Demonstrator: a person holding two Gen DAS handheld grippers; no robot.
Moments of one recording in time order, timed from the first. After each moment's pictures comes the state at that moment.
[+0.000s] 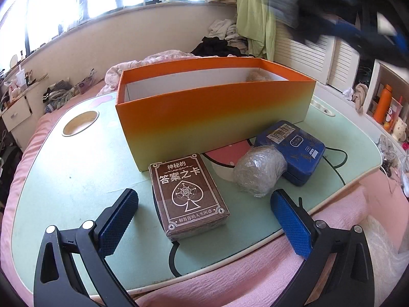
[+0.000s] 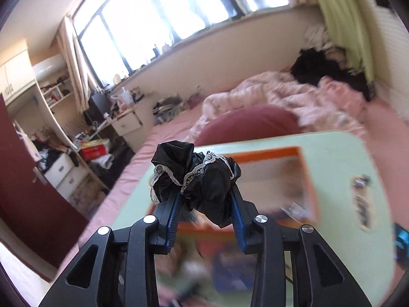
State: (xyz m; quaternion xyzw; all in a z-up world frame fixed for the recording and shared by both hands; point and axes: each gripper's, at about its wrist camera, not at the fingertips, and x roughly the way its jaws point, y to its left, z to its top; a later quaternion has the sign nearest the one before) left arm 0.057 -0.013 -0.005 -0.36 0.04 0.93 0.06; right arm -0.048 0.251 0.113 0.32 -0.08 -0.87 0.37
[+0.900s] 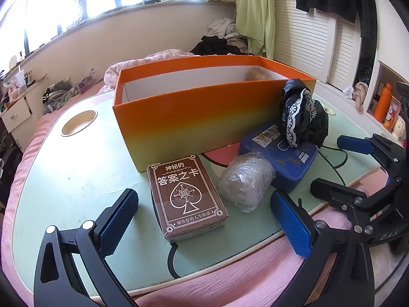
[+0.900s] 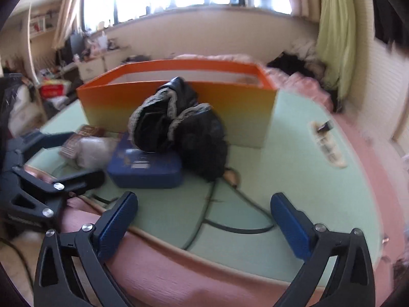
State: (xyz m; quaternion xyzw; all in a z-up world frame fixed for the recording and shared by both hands) left arm 0.056 -0.014 -0.007 -0.36 0.04 0.93 0.06; right arm -0.018 0.237 -0.012 0.32 0.10 -0.89 0.30
